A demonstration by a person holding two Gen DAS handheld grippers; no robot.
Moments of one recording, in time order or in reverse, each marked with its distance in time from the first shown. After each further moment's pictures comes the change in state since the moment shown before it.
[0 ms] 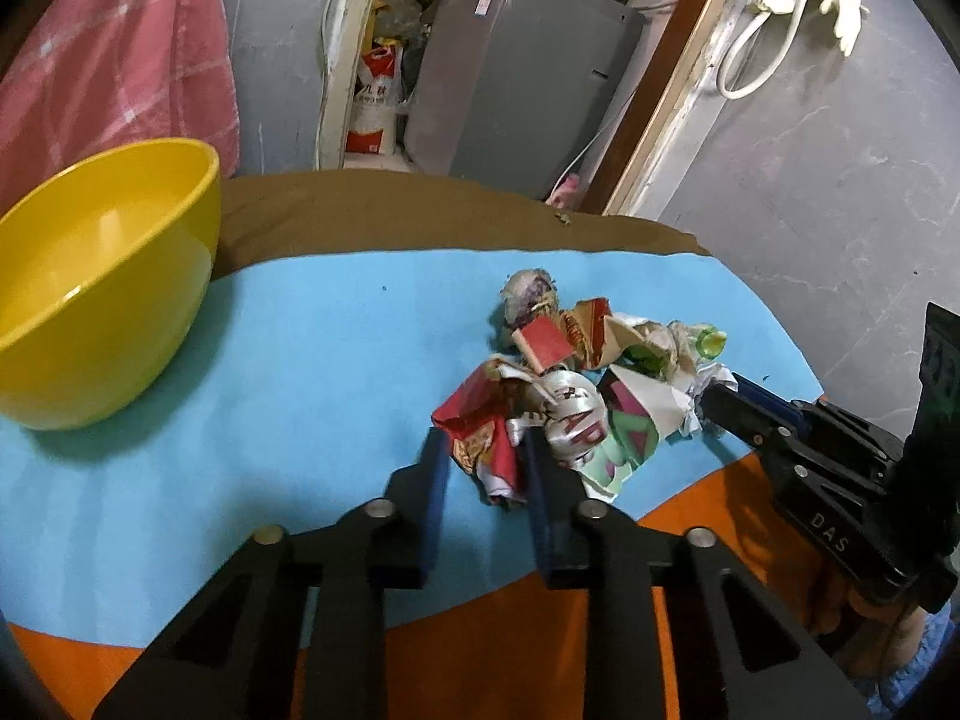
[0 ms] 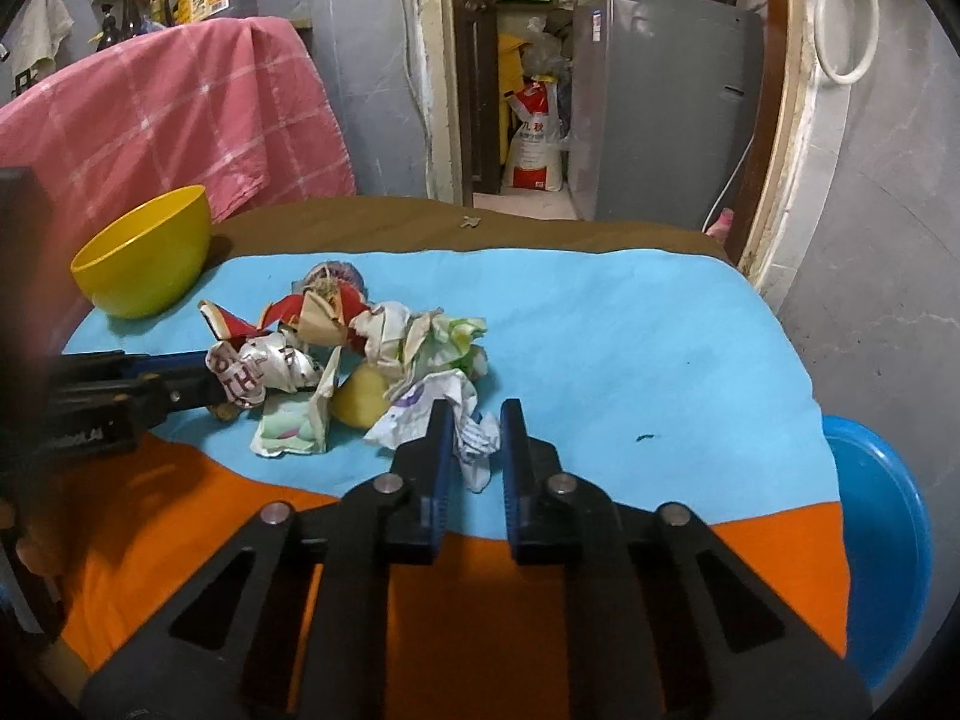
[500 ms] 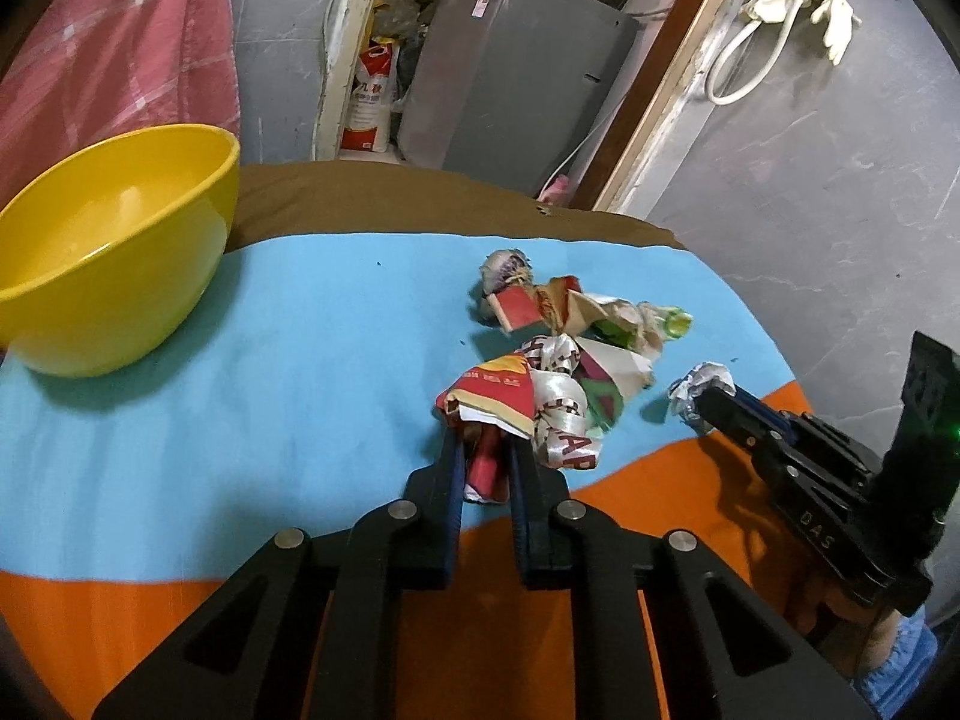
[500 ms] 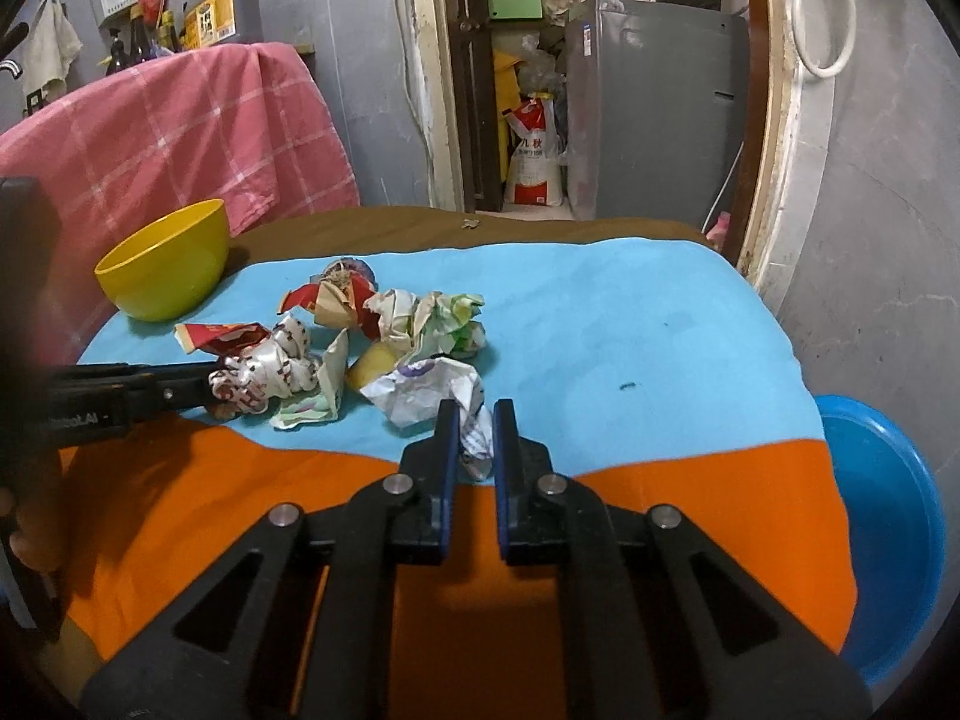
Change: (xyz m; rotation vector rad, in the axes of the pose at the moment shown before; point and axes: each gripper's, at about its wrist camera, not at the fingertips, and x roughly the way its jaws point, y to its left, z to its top) left arm -0.021 -0.004 -0.013 -0.019 -0.008 -0.042; right arm -0.020 -0.008 -0.018 0.039 -0.059 0.025
